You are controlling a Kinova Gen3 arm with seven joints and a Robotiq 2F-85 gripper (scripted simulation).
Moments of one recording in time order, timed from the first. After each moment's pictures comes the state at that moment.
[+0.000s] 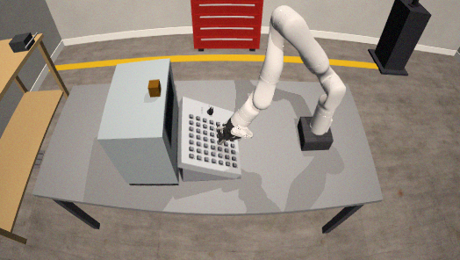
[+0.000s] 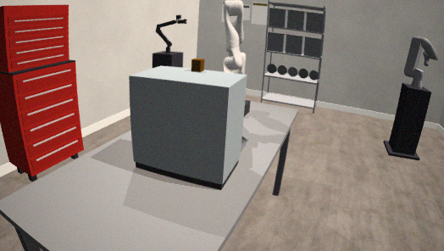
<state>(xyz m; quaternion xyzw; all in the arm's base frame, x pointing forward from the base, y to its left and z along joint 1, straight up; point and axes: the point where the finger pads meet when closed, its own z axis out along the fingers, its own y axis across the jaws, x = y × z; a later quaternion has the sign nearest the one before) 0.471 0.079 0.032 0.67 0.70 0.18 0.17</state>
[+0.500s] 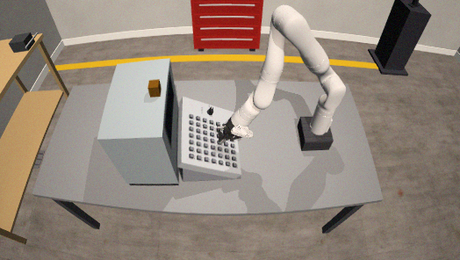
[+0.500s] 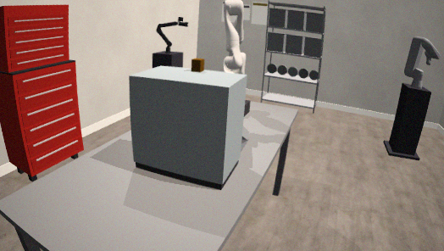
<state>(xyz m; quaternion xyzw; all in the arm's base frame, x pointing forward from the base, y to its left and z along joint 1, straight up) 0.471 0.079 0.035 0.67 0.70 0.18 0.17</state>
